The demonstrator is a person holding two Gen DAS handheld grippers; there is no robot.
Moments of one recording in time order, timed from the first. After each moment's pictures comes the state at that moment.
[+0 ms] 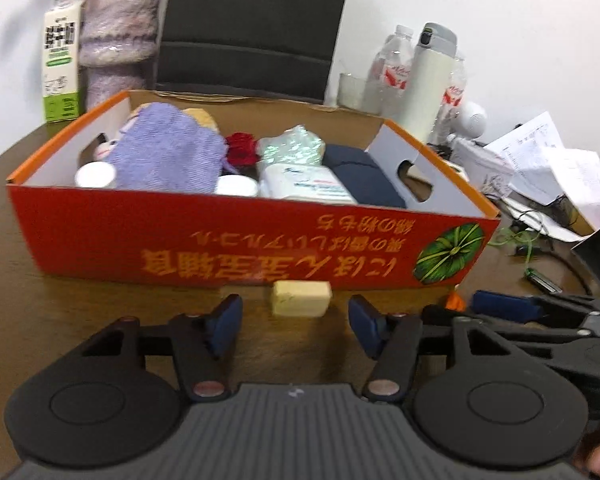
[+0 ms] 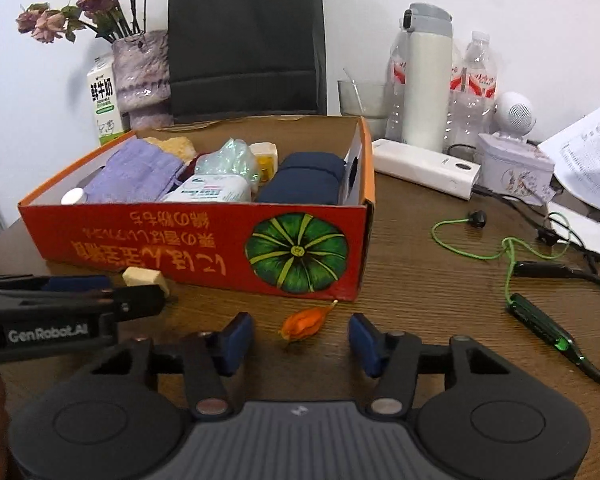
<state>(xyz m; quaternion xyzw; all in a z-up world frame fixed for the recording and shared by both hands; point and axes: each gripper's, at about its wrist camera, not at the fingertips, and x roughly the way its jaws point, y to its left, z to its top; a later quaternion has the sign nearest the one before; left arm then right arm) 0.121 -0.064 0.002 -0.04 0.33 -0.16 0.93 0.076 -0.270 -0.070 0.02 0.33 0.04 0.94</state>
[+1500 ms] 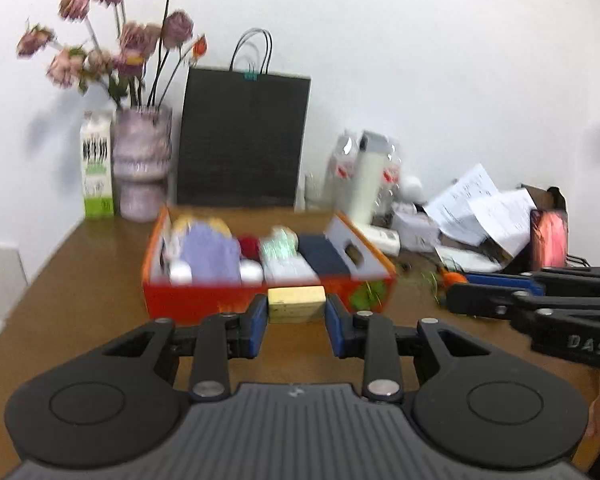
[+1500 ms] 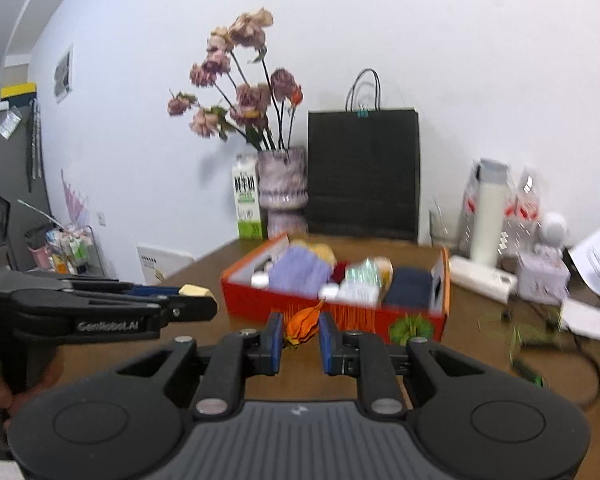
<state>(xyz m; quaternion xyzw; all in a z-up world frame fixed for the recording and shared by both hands) -0.009 0.004 0.138 -0.02 0.22 -0.19 0.96 -0.078 -0.232 0.083 0.01 0.20 0.17 0.96</state>
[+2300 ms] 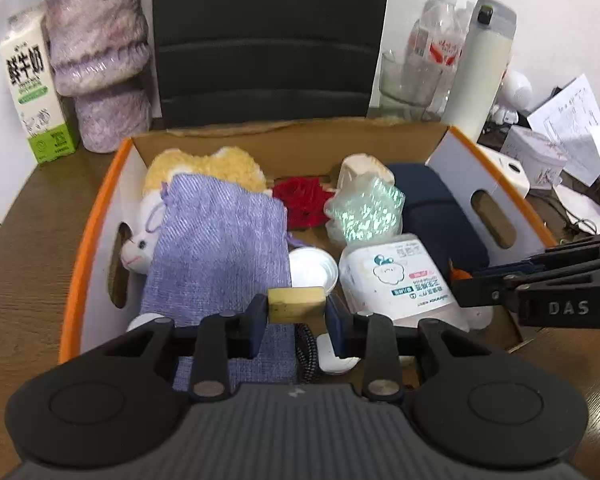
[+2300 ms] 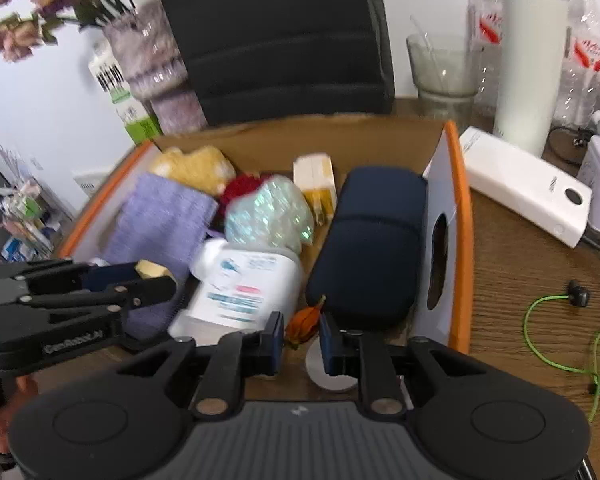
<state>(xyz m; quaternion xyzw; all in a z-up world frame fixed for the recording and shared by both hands) 0.233 -0.045 0.049 0.04 0.42 -0.15 0.89 0.216 -0.264 -0.029 0.06 0.48 0.14 0.86</state>
